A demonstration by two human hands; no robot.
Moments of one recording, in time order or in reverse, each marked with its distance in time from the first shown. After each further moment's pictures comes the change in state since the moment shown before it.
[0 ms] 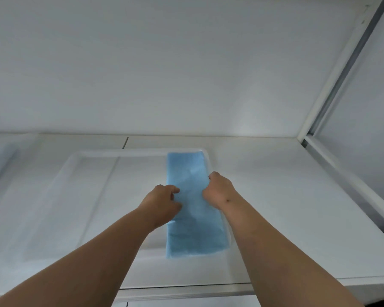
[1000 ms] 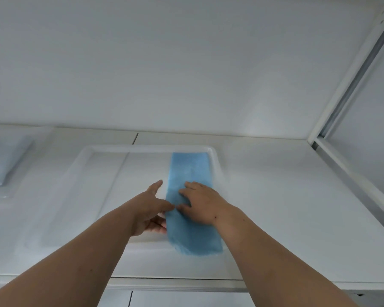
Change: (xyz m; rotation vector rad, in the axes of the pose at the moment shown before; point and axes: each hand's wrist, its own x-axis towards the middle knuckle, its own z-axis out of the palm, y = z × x) left_hand -0.028 -0.020 -0.023 -0.748 -0.227 -0.296; right_hand -0.008 -0.005 0.044 -0.512 -0.166 -0.525
